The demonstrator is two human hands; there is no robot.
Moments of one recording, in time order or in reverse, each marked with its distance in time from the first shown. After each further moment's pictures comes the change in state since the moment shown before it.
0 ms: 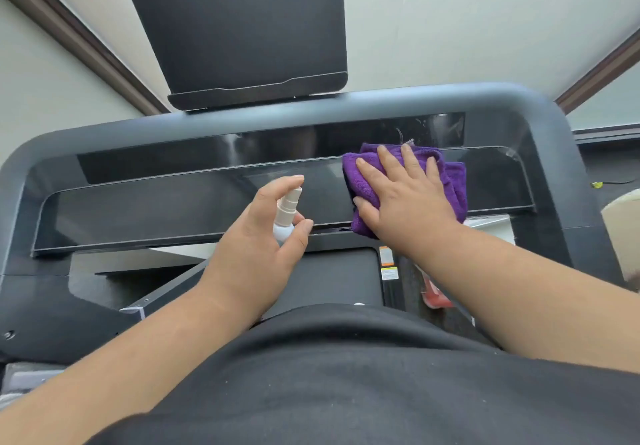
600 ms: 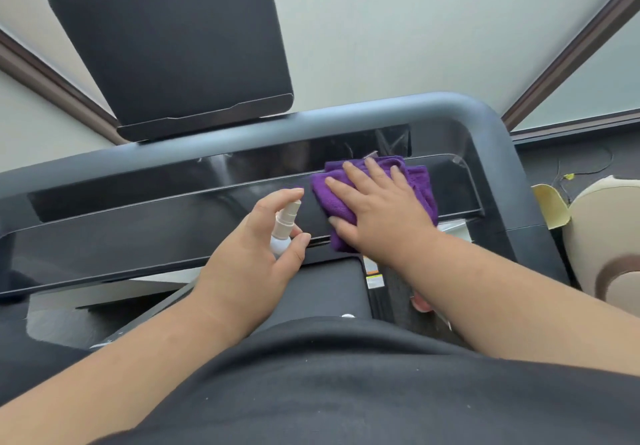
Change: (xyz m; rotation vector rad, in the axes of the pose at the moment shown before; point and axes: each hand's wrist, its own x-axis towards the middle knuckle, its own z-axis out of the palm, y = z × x) left_hand 0.021 0.041 0.033 0.020 -0.094 0.057; right_hand -0.009 0.039 -0.005 0.024 0.002 -0.108
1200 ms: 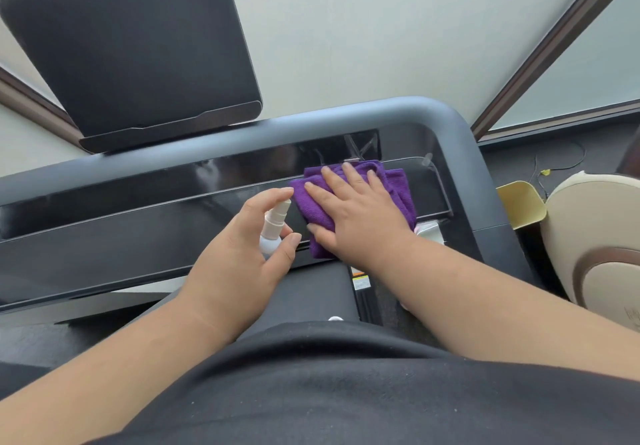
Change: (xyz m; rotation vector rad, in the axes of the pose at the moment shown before) left_hand 0.014 0.015 0.016 0.011 0.000 0.054; right_hand -0.003 0.010 0.001 0.011 0.012 0.006
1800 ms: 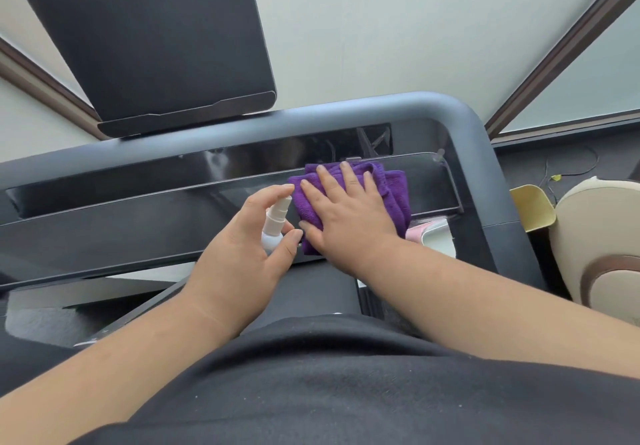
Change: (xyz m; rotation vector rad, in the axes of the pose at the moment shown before) left_hand -0.013 -0.007 -0.001 -0.003 0.043 -0.019; right_hand 0.000 -0.032 0.006 0.017 0.001 -0.004
